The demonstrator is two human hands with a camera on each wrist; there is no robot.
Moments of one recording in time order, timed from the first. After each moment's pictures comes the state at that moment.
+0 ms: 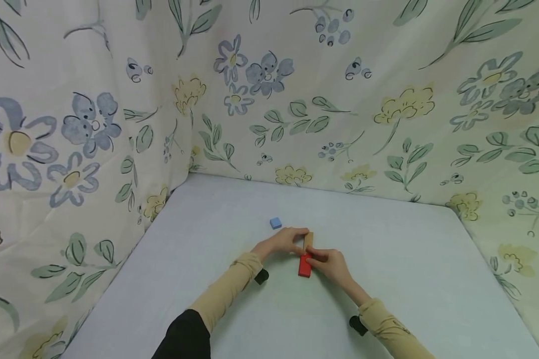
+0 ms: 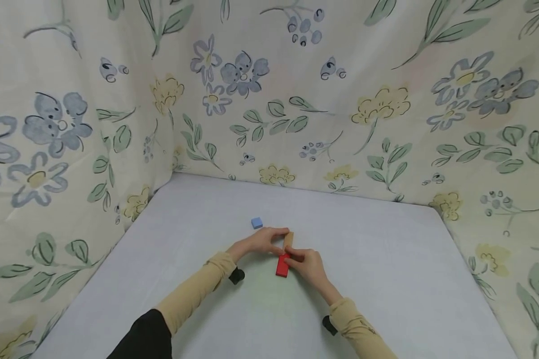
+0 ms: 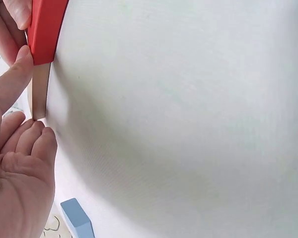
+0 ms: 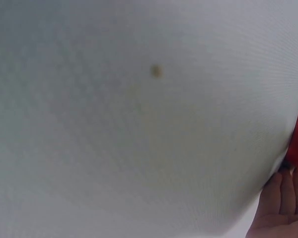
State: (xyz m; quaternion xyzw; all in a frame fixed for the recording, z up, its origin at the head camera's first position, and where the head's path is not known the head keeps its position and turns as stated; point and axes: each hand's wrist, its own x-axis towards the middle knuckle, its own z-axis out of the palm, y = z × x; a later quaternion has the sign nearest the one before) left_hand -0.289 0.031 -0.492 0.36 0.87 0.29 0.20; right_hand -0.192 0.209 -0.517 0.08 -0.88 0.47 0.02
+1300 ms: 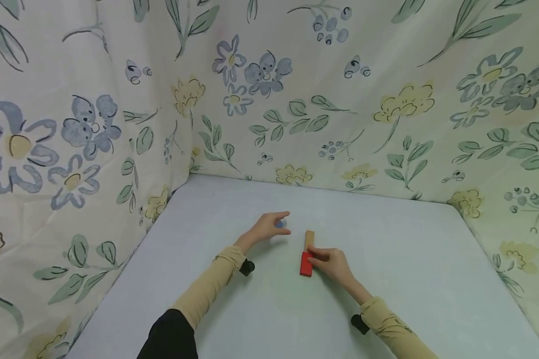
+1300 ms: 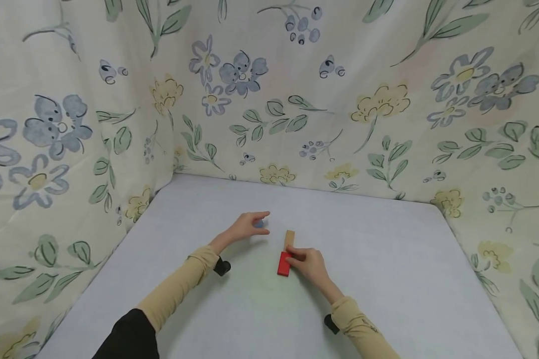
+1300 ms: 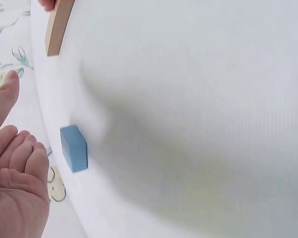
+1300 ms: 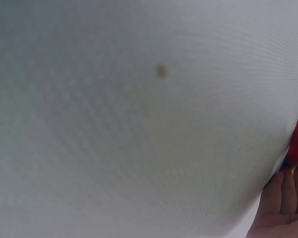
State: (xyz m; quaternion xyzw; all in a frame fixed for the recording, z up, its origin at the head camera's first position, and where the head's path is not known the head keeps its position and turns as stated) left_hand -0.306 -0.014 -0.477 0.28 0.88 0.37 0.11; right_hand -0.193 0.211 -0.521 0.08 -0.88 0.46 0.03
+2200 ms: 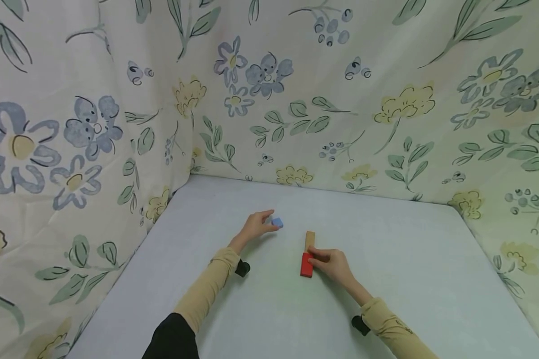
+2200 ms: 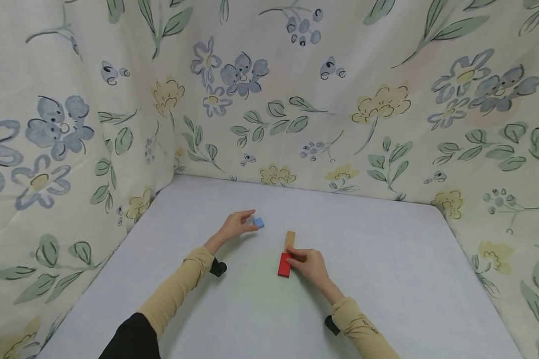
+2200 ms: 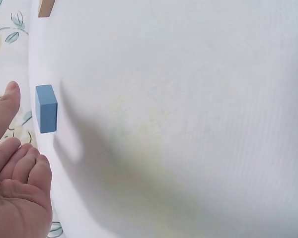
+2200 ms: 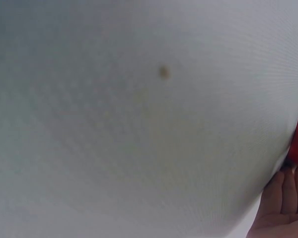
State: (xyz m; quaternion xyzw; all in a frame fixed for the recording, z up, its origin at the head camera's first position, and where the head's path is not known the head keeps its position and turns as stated) left_hand -0.317 -0.040 -0.492 0.17 0.89 0.41 0.09; right_hand -0.194 0.211 -0.521 0.06 -0.89 0.46 0.02
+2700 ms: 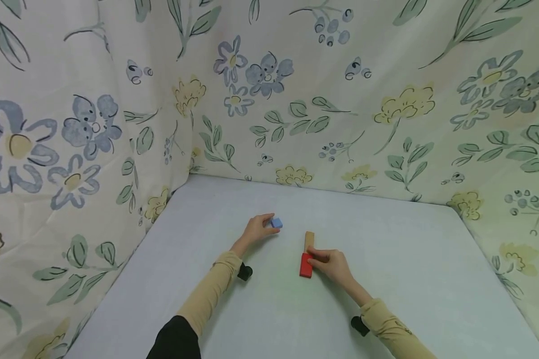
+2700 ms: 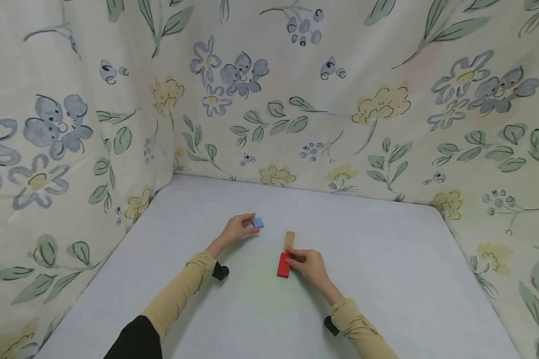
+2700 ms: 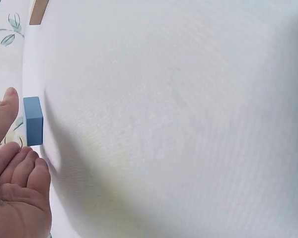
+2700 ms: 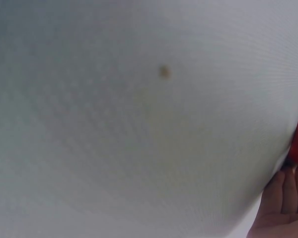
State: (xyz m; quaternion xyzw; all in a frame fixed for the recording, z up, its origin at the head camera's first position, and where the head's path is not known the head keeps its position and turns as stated) left_hand -0.315 -0.034 -0.509 0.17 0.89 0.43 0.07; right_hand -0.194 0.211 -0.521 0.06 -0.89 0.46 0.02
